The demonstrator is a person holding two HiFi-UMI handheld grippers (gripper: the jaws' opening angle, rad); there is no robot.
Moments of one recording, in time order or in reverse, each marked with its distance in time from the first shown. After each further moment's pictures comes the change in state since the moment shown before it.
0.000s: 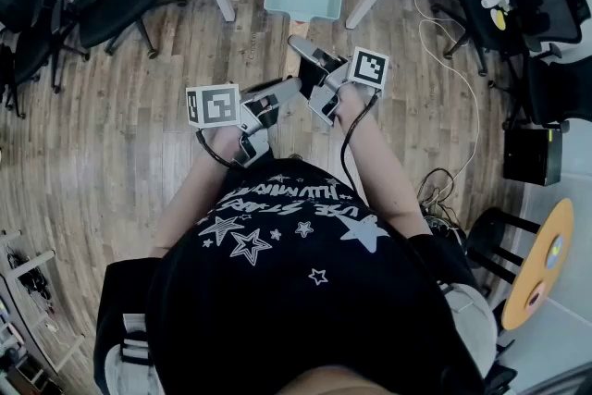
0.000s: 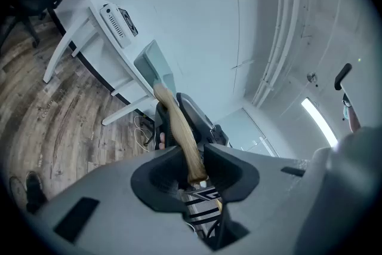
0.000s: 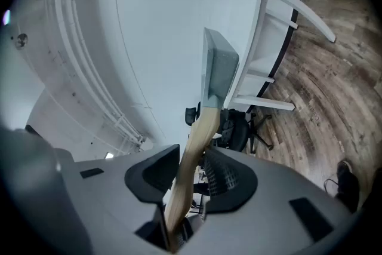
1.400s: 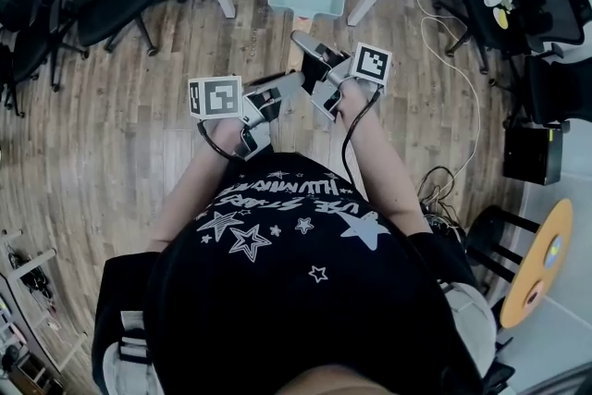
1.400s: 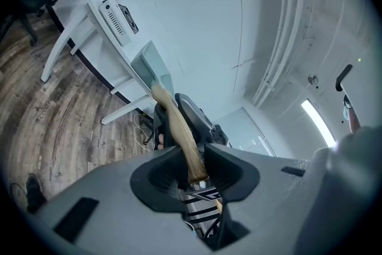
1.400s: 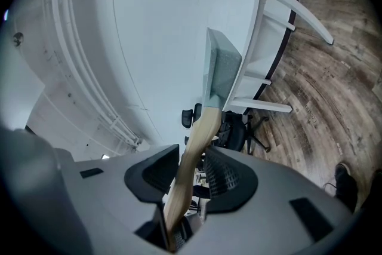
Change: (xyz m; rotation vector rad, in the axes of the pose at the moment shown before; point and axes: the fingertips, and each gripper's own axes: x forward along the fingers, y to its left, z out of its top) left arm 0.007 0.011 0.019 -0.009 0.022 -0.013; right arm 0.012 -0.011 0.016 -0.002 -0.013 -0.034
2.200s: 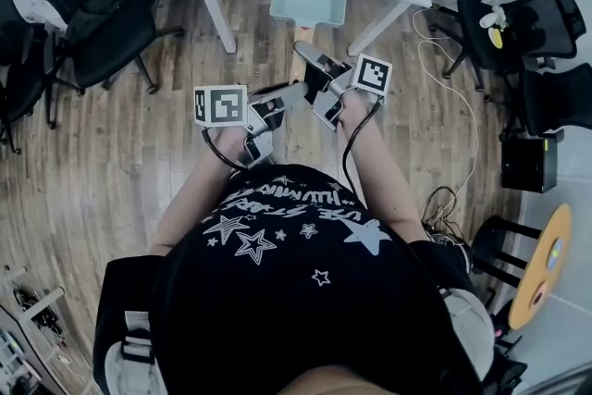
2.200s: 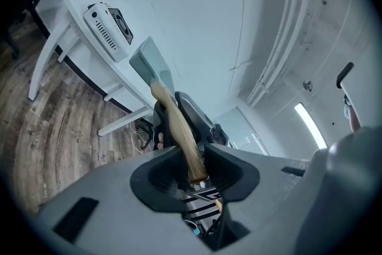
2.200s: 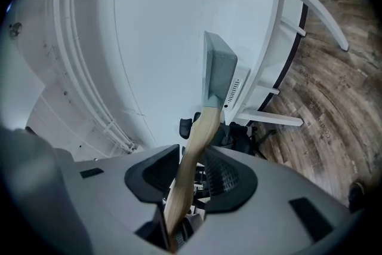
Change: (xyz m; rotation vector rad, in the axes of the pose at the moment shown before) left arm -0.013 0.047 0.122 0.039 0.050 -0.068; right arm 0.112 0.001 0.069 -0.044 -0.070 0.002
